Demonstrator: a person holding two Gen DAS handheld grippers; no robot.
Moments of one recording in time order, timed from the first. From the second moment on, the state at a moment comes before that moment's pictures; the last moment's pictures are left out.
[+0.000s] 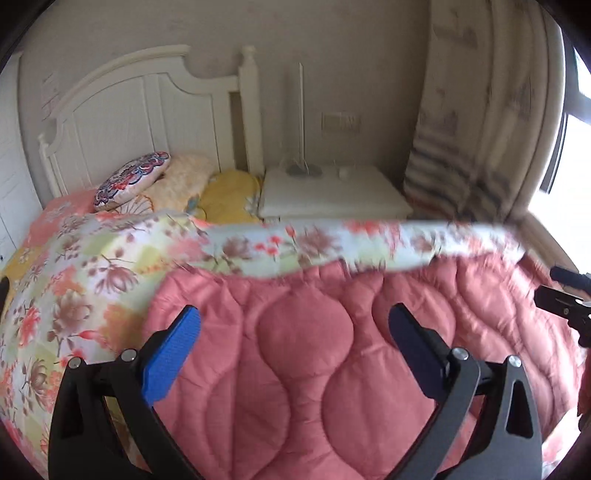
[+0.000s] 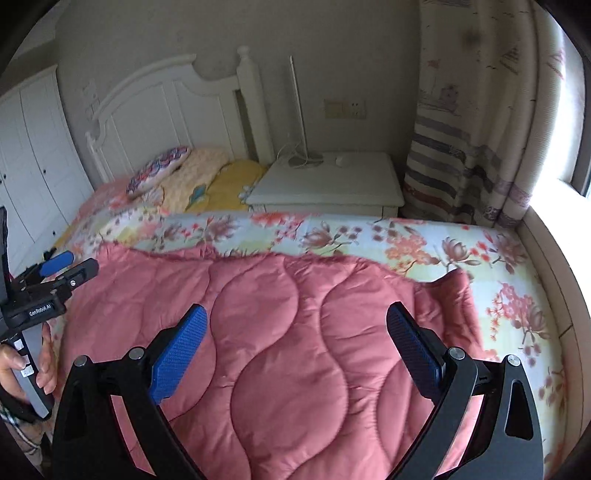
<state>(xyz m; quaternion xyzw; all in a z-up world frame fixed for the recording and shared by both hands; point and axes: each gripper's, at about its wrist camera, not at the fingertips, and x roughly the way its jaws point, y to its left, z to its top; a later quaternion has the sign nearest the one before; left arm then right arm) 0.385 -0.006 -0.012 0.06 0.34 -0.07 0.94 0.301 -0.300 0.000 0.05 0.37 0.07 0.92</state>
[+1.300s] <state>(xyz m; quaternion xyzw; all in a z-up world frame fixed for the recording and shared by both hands) 0.438 -0.027 -0.096 0.07 0.41 -0.09 0.90 0.347 -0.283 -0.062 0.02 0.45 0.08 0.89</state>
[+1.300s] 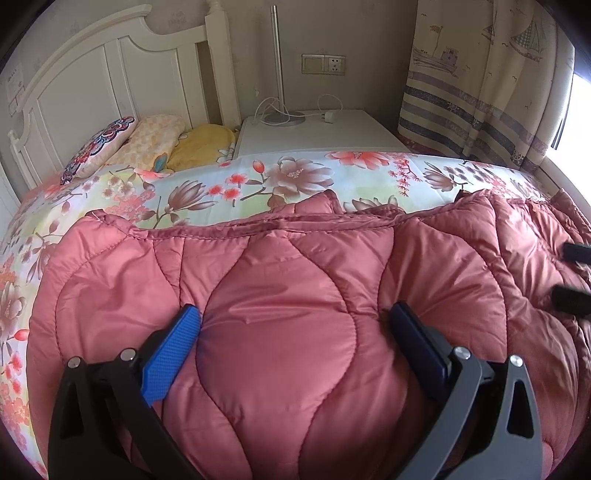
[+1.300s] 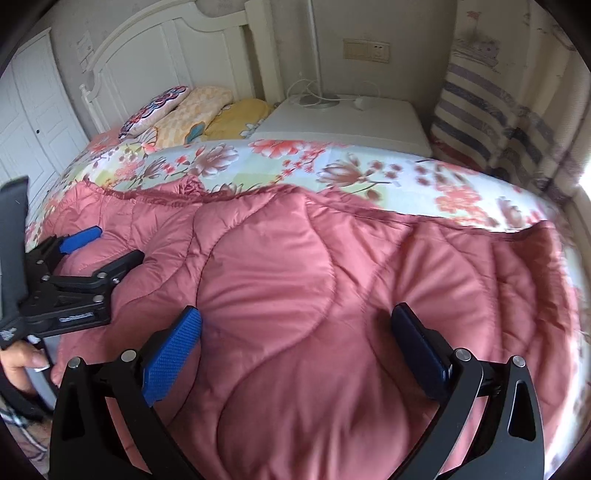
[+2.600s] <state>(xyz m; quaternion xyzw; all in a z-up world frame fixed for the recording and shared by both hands) 0.435 0.002 -0.048 0.03 0.40 -0.11 0.91 0.360 -0.258 -0.092 -0.01 0.44 0.08 0.89</state>
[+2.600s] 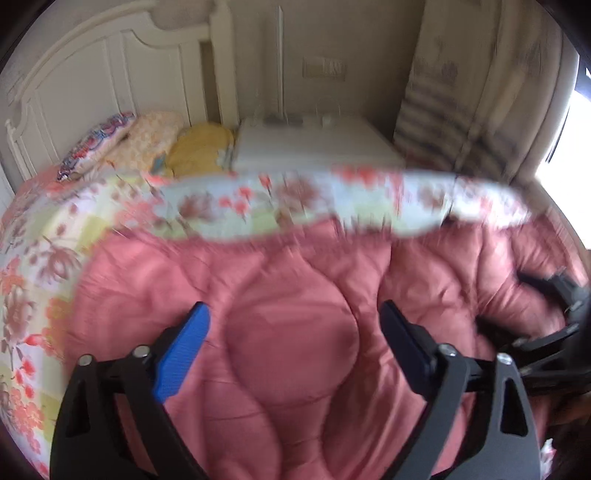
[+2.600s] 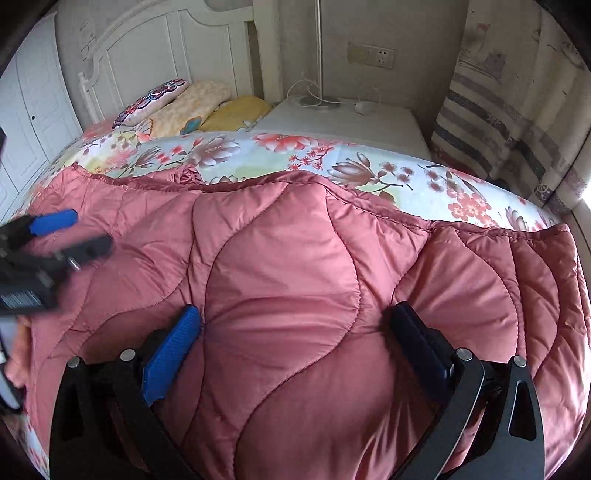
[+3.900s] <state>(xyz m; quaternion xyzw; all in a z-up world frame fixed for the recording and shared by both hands) 0.429 0.053 -0.089 0.04 0.43 -0.06 0.90 0.359 -0.262 -0.091 0.01 0.43 0.08 0.90</state>
